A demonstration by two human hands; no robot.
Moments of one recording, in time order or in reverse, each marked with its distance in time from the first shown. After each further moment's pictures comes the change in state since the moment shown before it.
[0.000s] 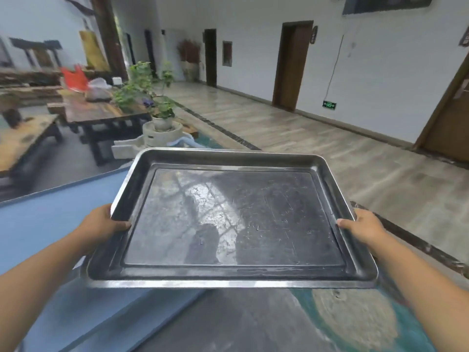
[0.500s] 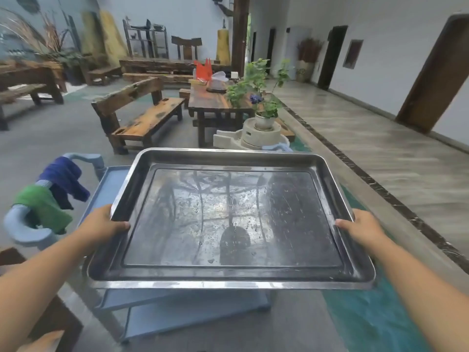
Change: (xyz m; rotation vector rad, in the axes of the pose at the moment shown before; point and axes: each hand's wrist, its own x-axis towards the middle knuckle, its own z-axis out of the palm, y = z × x) left_hand -0.014 -0.122 -0.104 0.069 0.338 -0.385; right_hand 0.127 -0.195 0.220 -0.052 -0.348 -0.364
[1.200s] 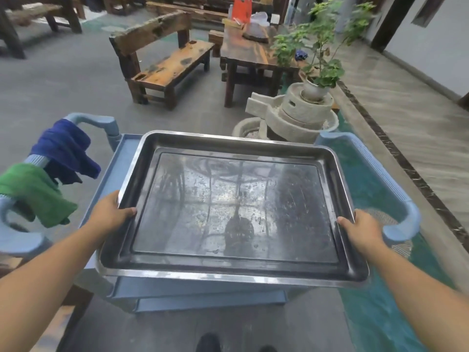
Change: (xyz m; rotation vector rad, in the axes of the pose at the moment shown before) left_hand 0.182 -0.089 0.034 -0.027 0.068 -0.184; right_hand 0.157 -0.081 0.197 -0.252 -0.041 -0.043
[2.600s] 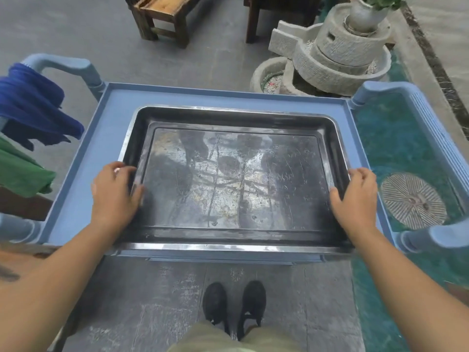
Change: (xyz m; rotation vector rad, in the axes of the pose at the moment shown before) left_hand -0.002 0.005 0.077 0.386 0.194 0.276; right_hand 0.052 -0.015 0.083 -0.127 0.054 -0.260
